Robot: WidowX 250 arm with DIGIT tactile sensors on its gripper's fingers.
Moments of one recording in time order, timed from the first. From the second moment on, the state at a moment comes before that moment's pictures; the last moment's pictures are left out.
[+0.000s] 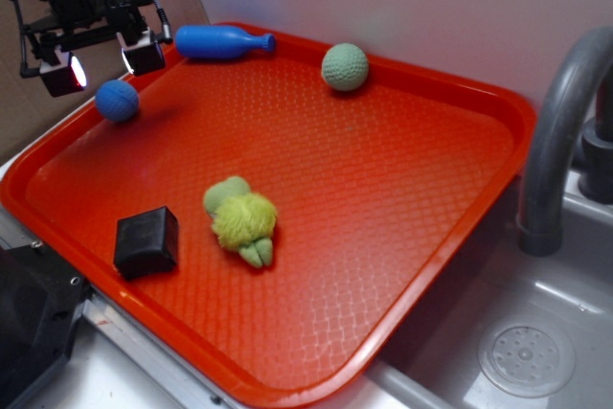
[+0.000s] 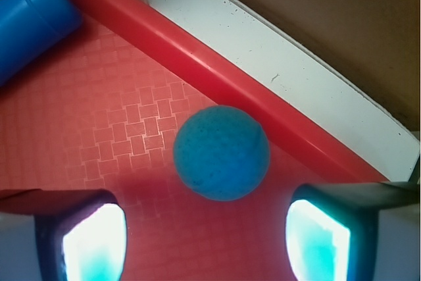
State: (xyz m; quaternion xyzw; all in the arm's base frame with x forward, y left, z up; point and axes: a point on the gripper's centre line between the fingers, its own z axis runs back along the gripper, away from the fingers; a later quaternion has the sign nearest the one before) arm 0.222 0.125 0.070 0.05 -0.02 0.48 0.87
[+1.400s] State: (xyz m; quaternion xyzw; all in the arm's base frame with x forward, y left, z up) arm 0.236 0.158 0.031 0.13 -0.04 0.51 0.85
